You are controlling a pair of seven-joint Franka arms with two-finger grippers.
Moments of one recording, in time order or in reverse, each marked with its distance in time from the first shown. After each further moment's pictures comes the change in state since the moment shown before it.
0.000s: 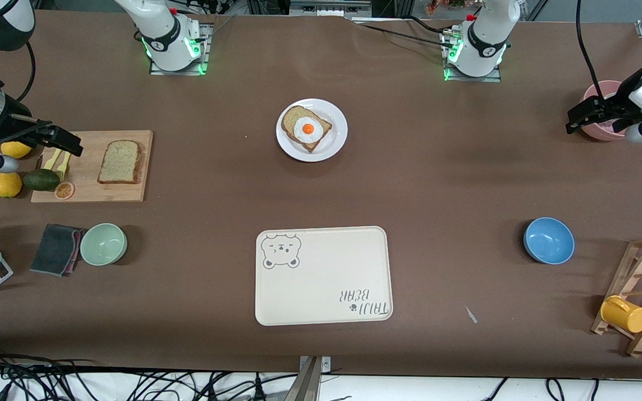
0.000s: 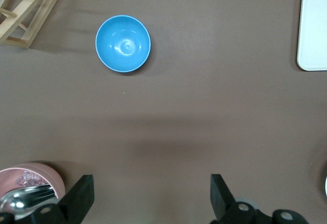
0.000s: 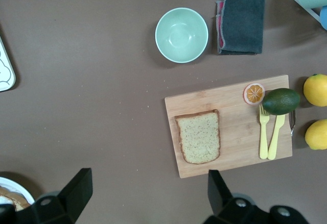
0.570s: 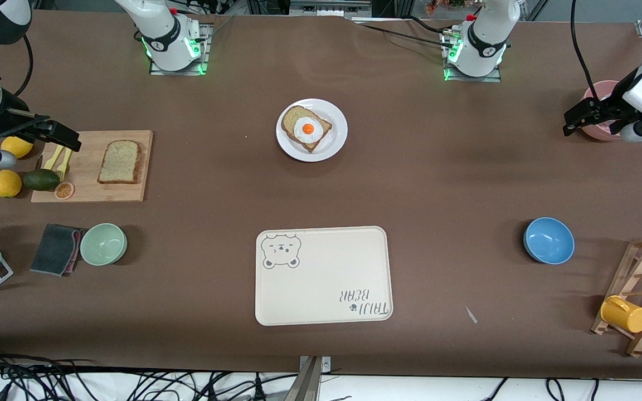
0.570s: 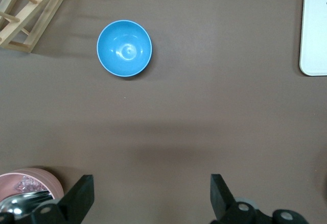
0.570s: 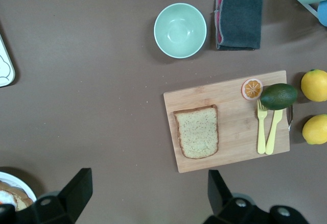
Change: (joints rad) left arm 0.000 -0.027 -0.001 -0.048 0.000 0.048 -0.002; right arm 0.000 -0.011 0.000 0.004 0.000 -0.023 0.000
